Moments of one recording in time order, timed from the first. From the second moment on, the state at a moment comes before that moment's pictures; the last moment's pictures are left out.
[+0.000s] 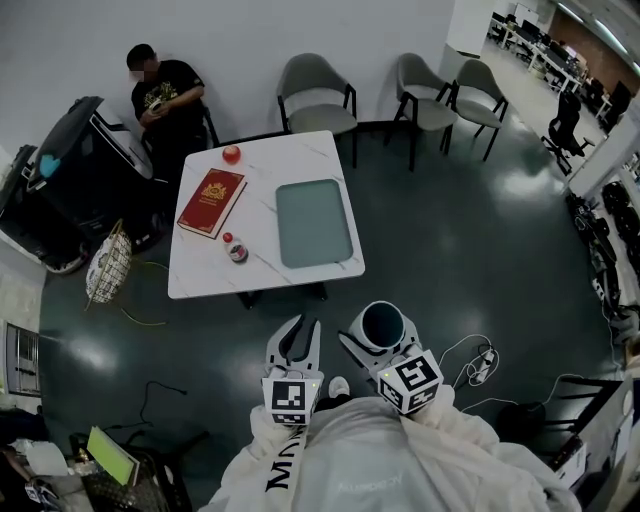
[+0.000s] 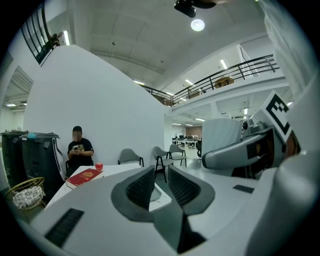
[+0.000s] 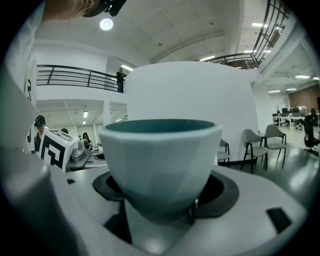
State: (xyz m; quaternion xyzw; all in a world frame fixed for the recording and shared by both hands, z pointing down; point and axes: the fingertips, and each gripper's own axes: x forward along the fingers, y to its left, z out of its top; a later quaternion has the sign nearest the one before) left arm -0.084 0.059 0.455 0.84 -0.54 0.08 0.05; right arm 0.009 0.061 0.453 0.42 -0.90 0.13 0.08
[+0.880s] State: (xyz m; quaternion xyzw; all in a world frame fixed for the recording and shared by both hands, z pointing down) left arm -0.102 0.021 0.454 0.82 -0.56 0.08 0.04; right arm 0.003 0.014 0.451 0.41 -0.90 0.13 0.07
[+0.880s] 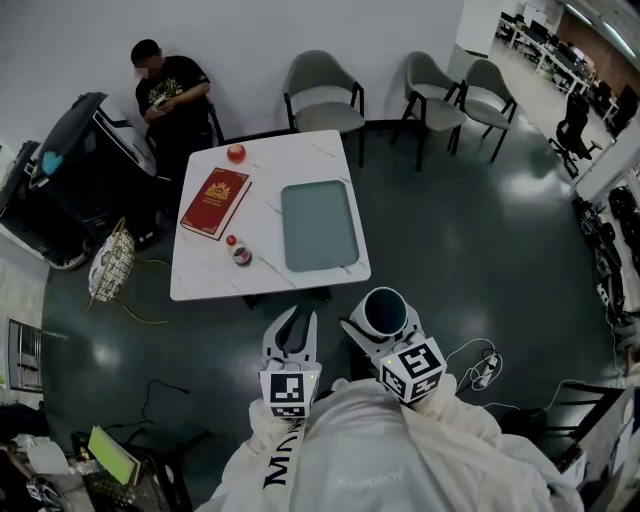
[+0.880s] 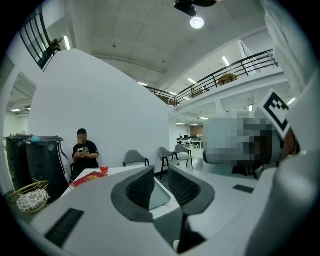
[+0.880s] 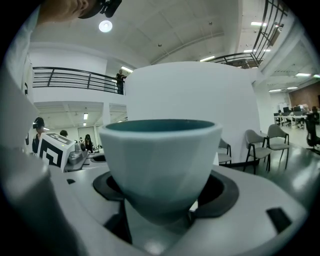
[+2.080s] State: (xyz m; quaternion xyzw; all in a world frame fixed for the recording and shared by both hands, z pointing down) left arm -0.124 -0.129 0.473 0.80 -0.58 0.13 0.05; right arm -0.030 -0.161 0.468 0.37 -0.92 0.13 0.07
